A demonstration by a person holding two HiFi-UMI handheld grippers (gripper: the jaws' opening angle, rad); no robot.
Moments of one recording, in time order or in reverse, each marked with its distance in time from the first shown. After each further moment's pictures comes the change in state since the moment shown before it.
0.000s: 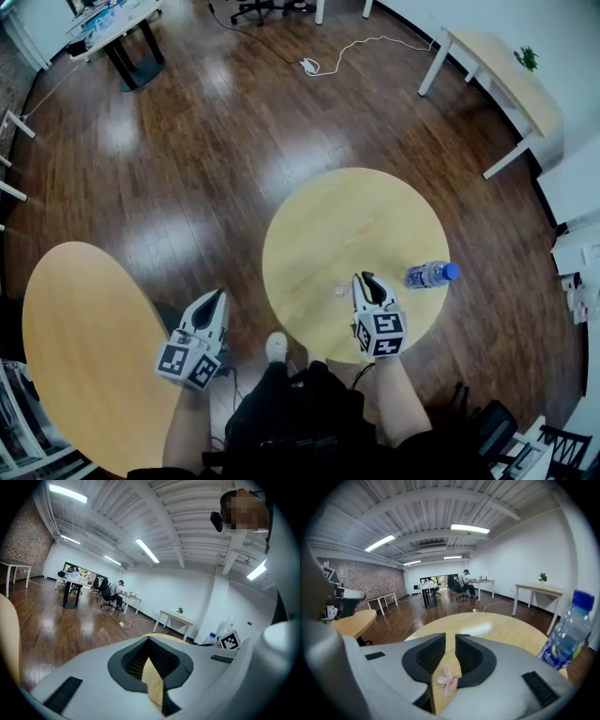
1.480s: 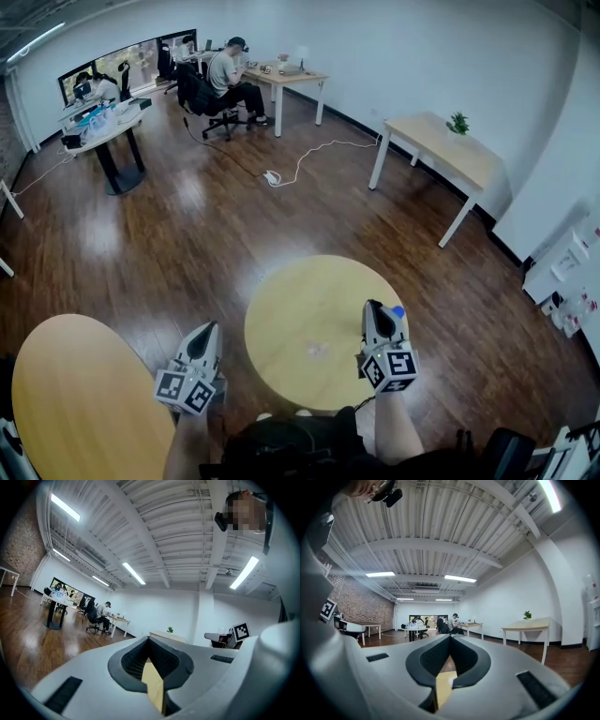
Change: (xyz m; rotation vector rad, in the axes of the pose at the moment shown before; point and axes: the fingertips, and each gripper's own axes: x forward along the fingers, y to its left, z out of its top) left arm 0.010 -0.041 0.095 0.079 -0.270 -0.147; right arm -0.136 -0.031 0.172 0.001 -0.547 -0.149
